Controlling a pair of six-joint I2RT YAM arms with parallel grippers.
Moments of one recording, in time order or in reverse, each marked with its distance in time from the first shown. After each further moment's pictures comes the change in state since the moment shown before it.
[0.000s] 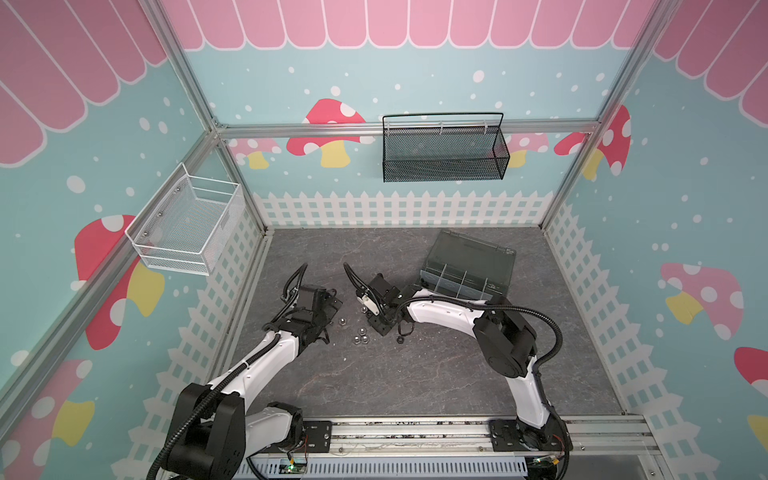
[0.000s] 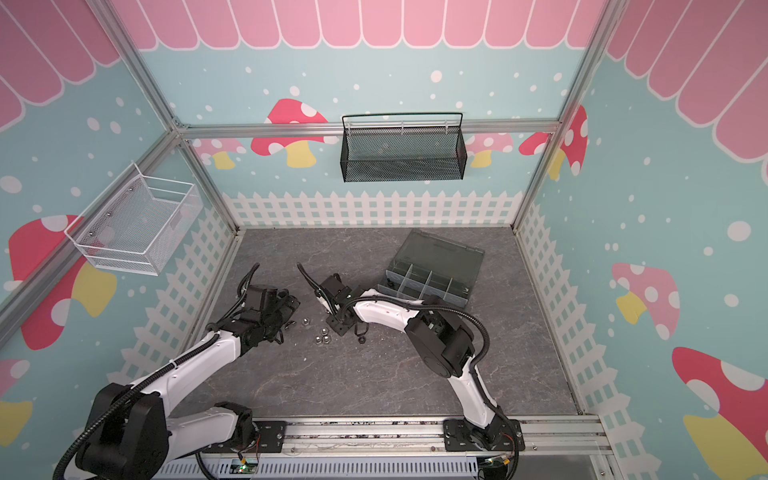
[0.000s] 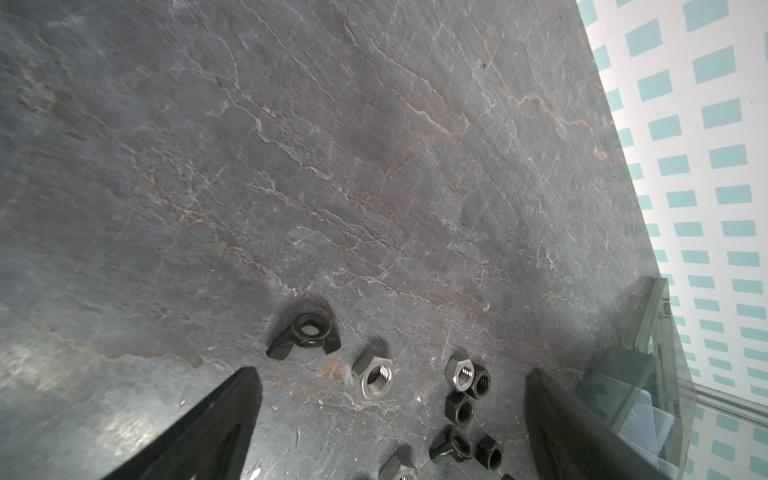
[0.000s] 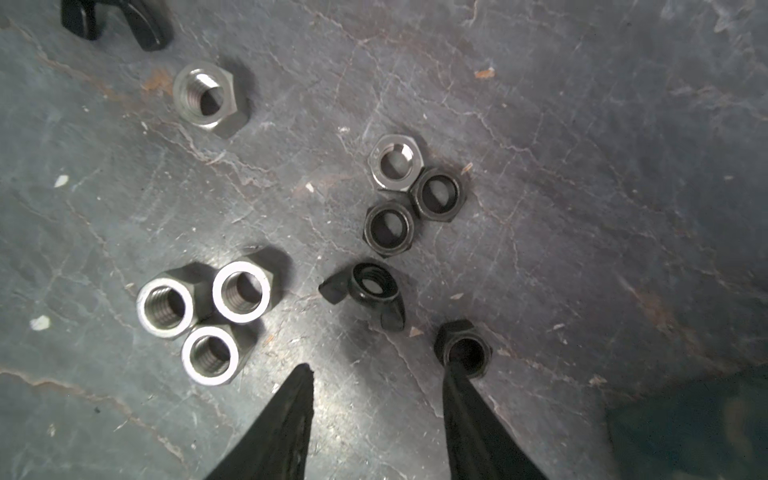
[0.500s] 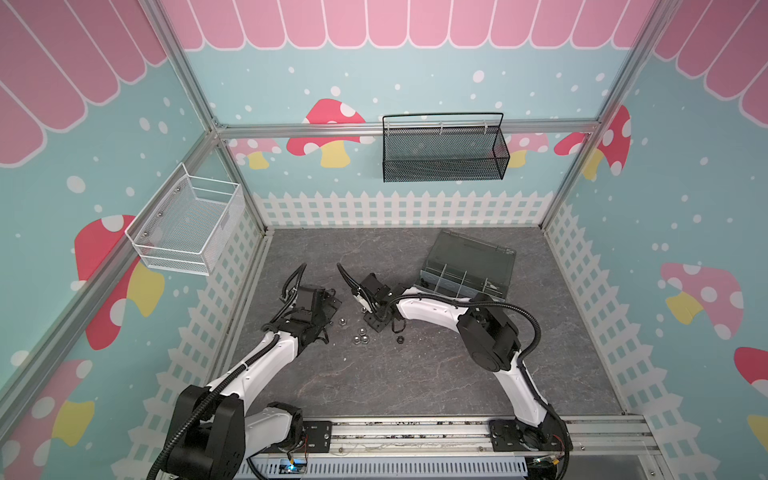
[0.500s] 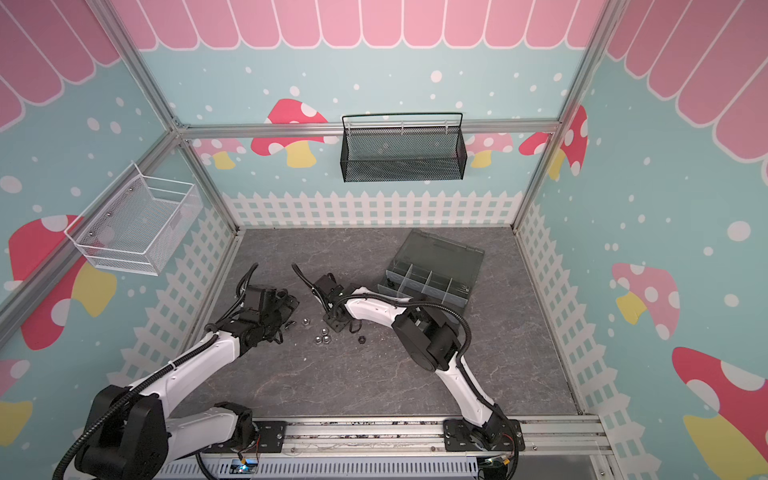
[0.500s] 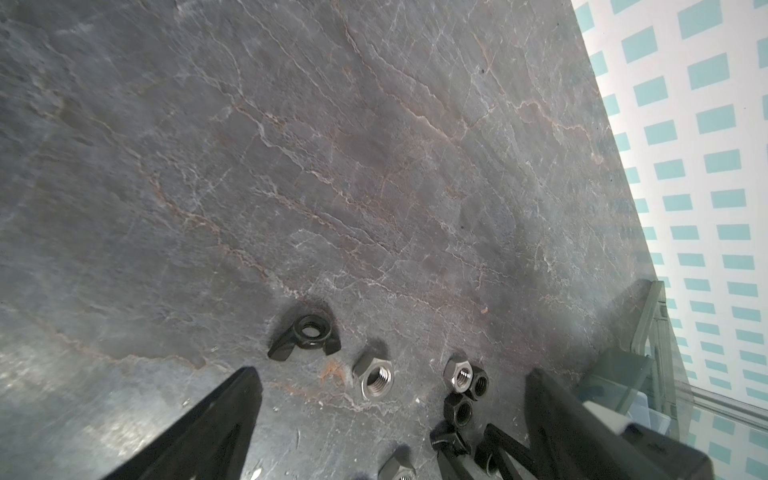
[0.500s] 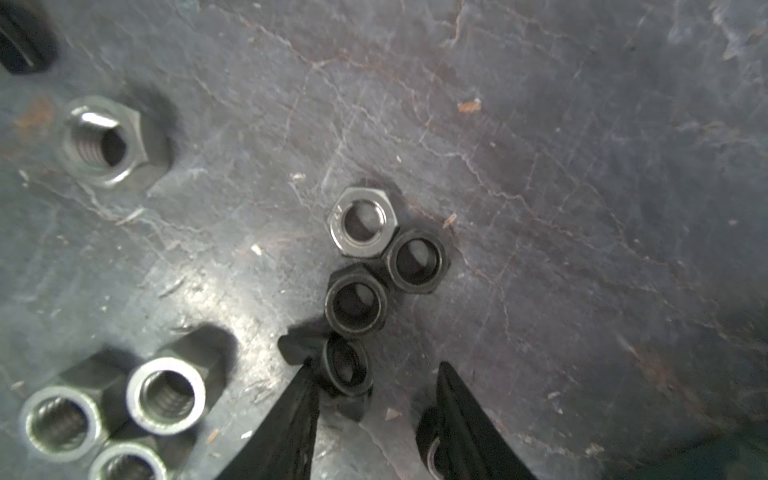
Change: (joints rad) left arm 0.006 -0.006 0.000 0.000 0.000 0.000; right arm 0.000 0.134 0.145 -0.042 0.064 -0.008
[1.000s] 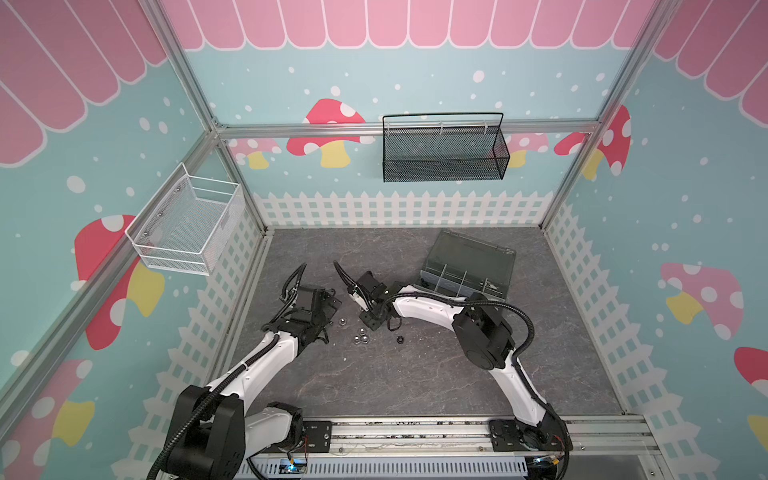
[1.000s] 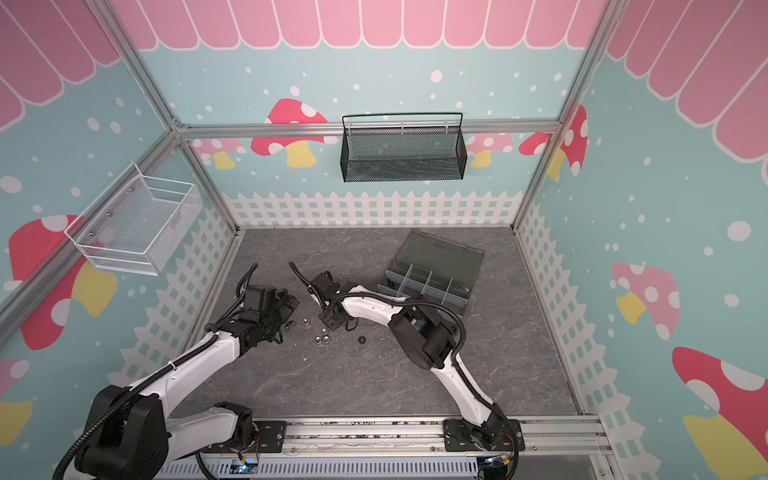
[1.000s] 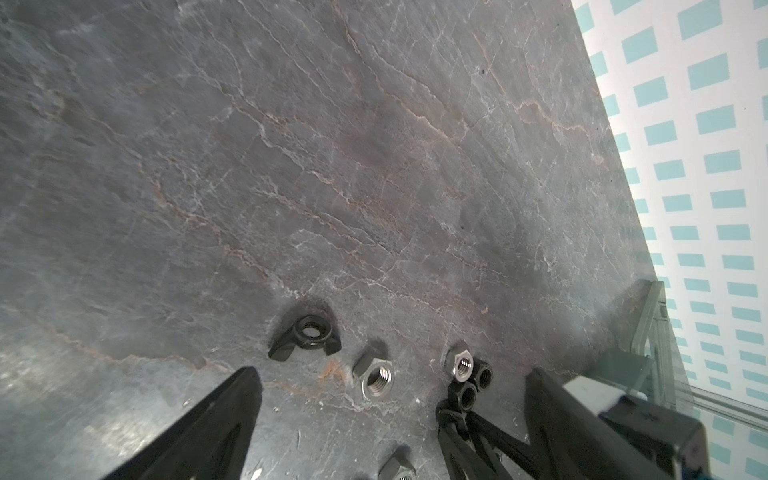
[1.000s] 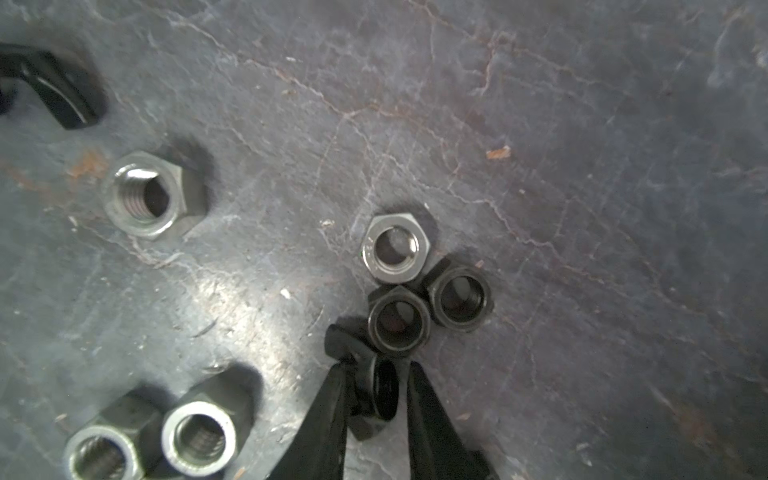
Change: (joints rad) left arm 0.001 -0.001 0.000 0.000 0.000 0.000; right arm 0.000 0.037 0.057 -0.011 -0.060 0.006
